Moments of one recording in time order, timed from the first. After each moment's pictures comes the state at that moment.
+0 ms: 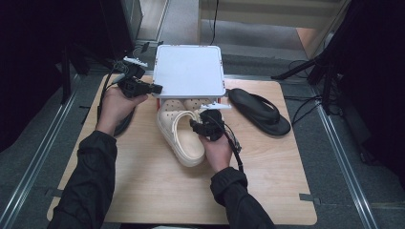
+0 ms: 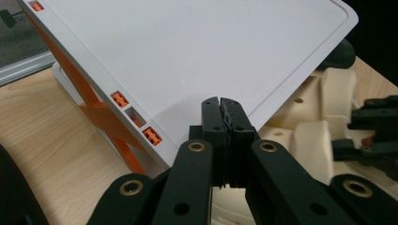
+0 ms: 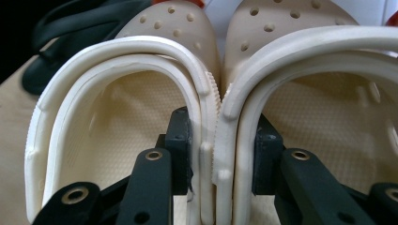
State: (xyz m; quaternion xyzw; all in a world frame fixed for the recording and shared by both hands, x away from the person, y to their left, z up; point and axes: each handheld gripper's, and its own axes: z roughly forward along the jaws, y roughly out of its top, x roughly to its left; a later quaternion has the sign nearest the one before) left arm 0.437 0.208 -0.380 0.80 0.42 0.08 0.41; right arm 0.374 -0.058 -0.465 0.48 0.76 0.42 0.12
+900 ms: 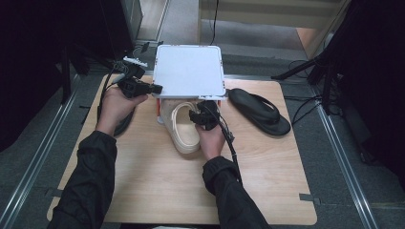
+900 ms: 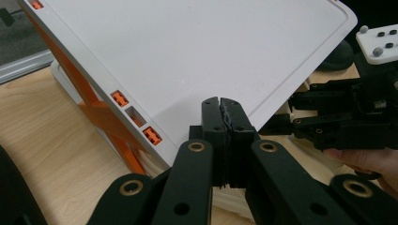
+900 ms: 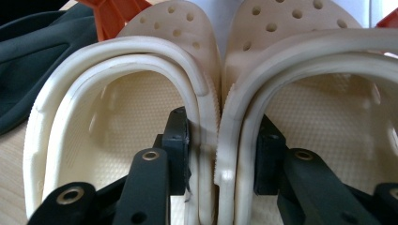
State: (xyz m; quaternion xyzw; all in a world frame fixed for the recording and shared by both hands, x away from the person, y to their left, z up) left arm 0.437 0.209 -0.381 0.80 0.42 0.08 0.41; right arm 0.419 -0.045 -0.487 0.52 0.74 0.41 0.14
